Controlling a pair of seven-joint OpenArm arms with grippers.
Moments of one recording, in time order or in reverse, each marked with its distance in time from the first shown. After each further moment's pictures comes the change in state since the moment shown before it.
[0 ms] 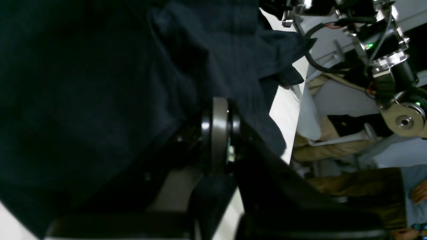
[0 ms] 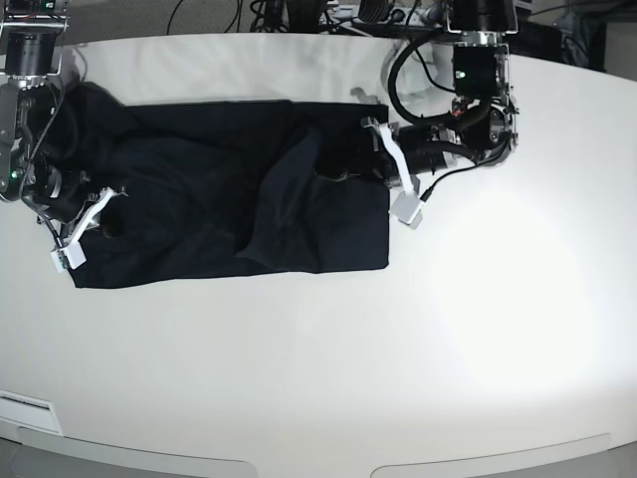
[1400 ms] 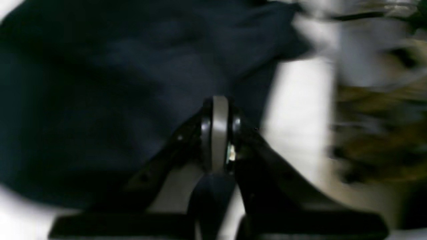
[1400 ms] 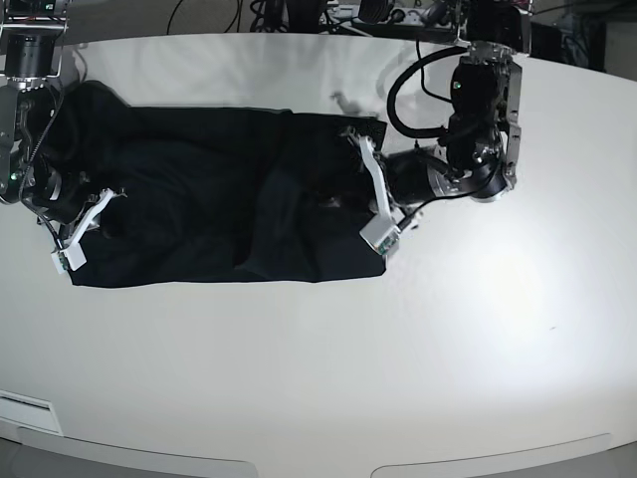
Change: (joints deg) left arm -5.4 -6.1 10.6 10.8 20.7 6.3 -11.0; right arm 0.4 0.0 0.0 0.0 0.4 -0.1 -1.4
